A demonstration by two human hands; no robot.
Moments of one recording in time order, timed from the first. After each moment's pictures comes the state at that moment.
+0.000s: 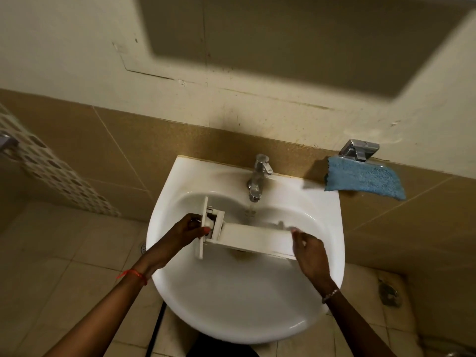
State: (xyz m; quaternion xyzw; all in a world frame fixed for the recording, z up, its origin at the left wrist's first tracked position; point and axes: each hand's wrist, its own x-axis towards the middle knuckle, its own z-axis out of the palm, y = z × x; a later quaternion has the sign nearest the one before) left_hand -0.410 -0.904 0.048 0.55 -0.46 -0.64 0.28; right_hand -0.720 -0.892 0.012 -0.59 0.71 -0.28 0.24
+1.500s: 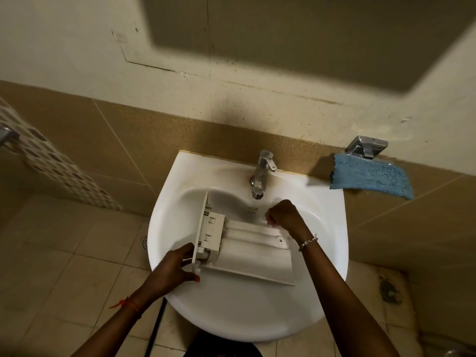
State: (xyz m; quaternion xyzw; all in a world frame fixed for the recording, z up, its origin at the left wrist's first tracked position) left_hand -0.407 -0.853 0.010 0.59 -0.58 -0.53 0.20; right_hand -0.673 -0.990 0.011 -0.43 0.72 -0.17 0.52
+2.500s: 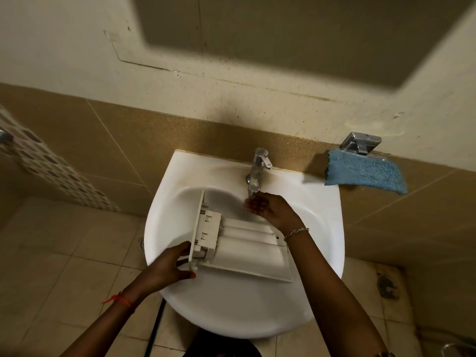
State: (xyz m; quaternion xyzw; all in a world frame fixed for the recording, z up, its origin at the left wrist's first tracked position) left_hand -0.399 -0.857 0.009 0.58 -0.57 -0.55 0.17; right_hand -0.654 -0.995 0.022 -0.14 0.54 -0.37 0.74
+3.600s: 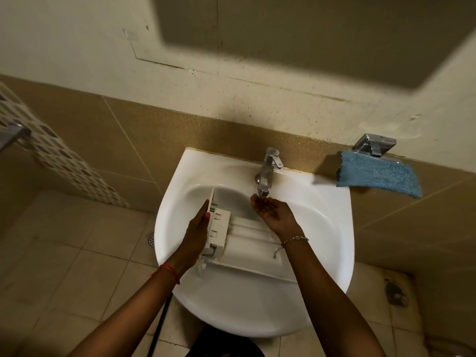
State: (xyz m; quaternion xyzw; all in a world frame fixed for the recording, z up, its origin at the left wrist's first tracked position) left_hand -0.448 -0.898 0.025 0.63 -0.37 -0.56 0.39; right_hand -0.638 -0.981 0.011 0.10 0.41 -0.48 0.76
